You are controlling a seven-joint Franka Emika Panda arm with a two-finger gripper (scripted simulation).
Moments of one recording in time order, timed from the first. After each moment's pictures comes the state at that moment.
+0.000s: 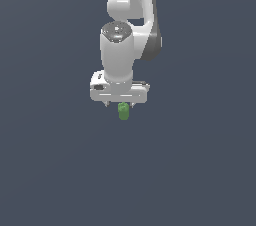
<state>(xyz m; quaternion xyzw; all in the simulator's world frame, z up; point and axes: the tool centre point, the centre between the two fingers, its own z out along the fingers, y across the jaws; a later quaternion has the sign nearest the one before) 0.002 -0.034 0.186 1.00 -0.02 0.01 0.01</state>
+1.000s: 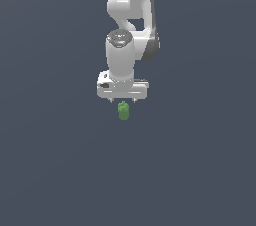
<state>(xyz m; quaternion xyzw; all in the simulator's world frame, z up) -0.046 -0.023 0.149 1.00 -0.02 0.00 0.00</state>
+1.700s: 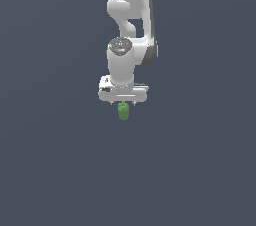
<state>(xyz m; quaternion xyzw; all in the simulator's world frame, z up) -0.050 -0.022 0.123 1.00 -0.02 0.00 0.00</state>
